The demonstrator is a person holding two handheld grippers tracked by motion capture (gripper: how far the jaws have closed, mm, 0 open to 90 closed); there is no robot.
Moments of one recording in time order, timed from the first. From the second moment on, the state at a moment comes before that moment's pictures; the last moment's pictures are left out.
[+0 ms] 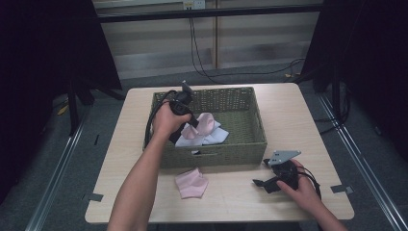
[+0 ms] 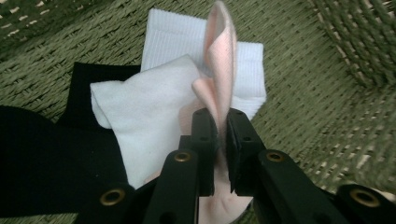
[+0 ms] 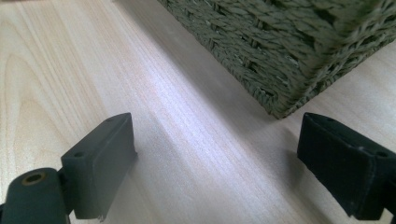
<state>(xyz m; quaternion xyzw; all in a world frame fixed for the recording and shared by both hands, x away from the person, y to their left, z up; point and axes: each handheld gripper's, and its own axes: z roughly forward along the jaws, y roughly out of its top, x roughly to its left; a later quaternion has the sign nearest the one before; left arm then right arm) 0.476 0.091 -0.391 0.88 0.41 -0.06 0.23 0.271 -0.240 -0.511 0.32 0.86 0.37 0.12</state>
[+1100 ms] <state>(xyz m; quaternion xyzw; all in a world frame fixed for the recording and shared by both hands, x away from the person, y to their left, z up) 0.462 0.119 -0.340 0.88 0.39 -0.08 0.24 0.271 -0.240 -0.511 0.32 0.86 0.38 0.12</state>
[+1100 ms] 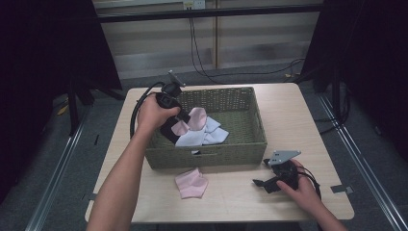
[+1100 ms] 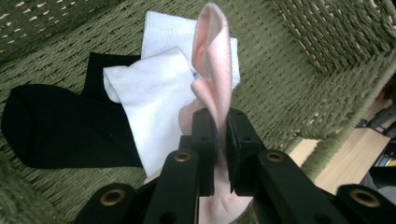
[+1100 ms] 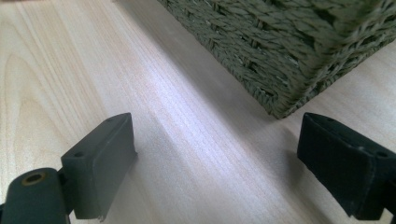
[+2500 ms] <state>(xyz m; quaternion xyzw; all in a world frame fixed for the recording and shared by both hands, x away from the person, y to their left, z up) 0.428 0.131 -0.305 0.90 0.35 -0.09 0.26 0.271 -0.240 -0.511 0.32 0.86 0.38 0.12</state>
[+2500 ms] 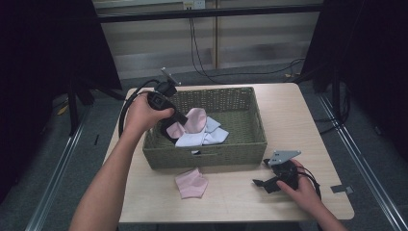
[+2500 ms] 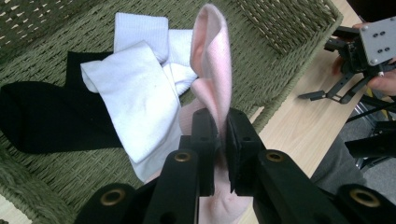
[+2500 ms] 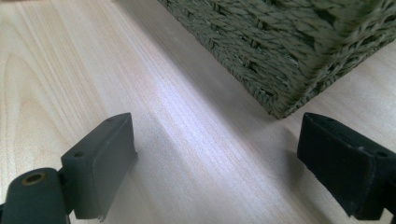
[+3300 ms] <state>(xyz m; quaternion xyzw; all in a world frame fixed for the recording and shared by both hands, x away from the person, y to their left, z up) 0.381 0.131 -0.297 0.91 0.30 -0.09 0.28 0.271 -0.240 -0.511 0.32 0.86 0.37 0.12</state>
